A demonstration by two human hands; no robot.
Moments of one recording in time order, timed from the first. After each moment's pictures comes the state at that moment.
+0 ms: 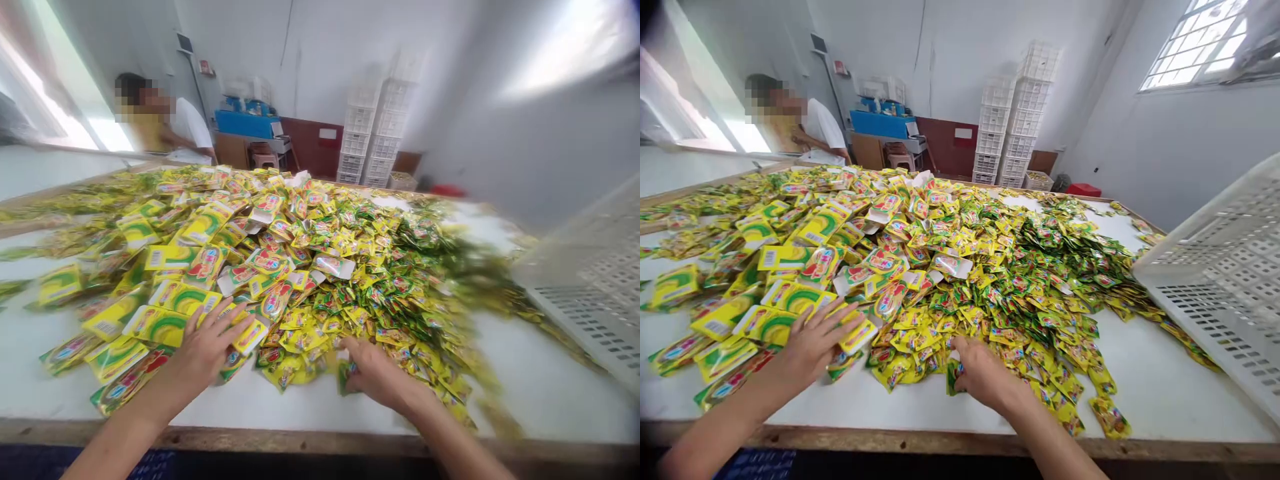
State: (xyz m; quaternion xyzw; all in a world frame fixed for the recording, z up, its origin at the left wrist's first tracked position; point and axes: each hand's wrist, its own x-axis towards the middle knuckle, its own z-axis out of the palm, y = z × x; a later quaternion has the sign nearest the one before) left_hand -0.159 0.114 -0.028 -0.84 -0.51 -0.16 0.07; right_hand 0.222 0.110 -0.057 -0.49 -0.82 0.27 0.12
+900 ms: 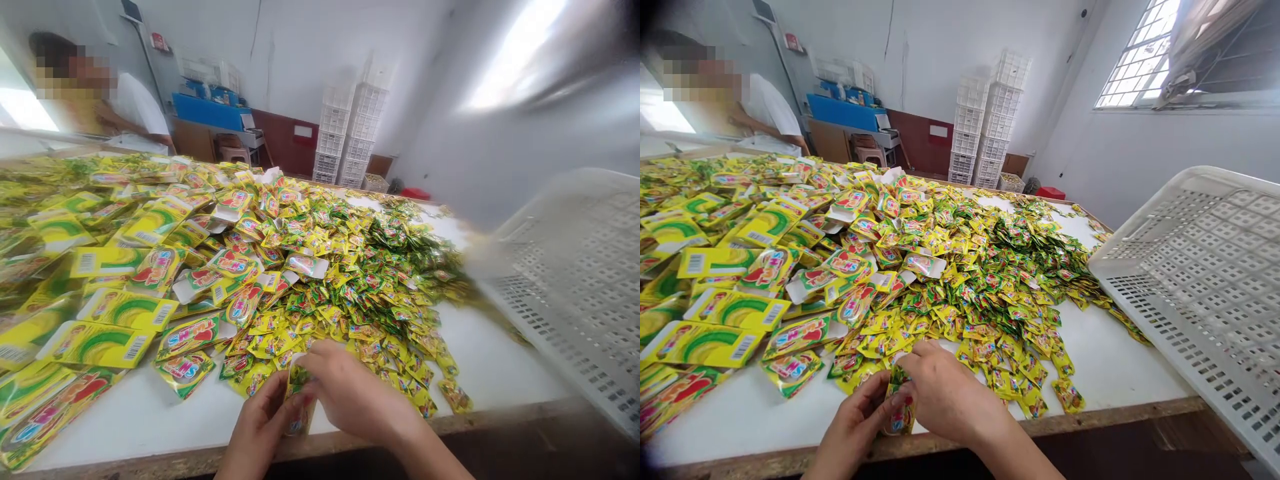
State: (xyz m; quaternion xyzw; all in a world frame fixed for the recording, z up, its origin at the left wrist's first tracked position) left_hand 0.016 0.047 -0.072 -0.49 -0.46 -0.43 -0.61; right_hand 0.195 0.075 0.017 -0.45 -0.84 0.23 0.19
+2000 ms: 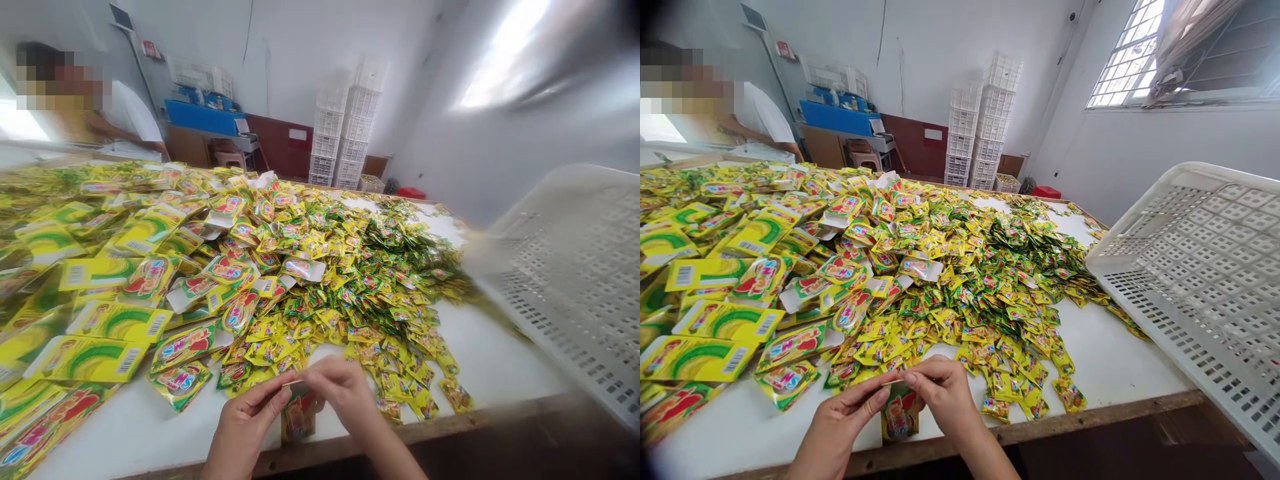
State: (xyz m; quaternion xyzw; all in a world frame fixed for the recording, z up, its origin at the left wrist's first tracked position) left_hand 0.006 0.057 -0.055 -0.40 -0.54 -0.44 -0.59; right_hand 0.184 0.070 -0.049 -0.46 -0.52 0.55 0.46
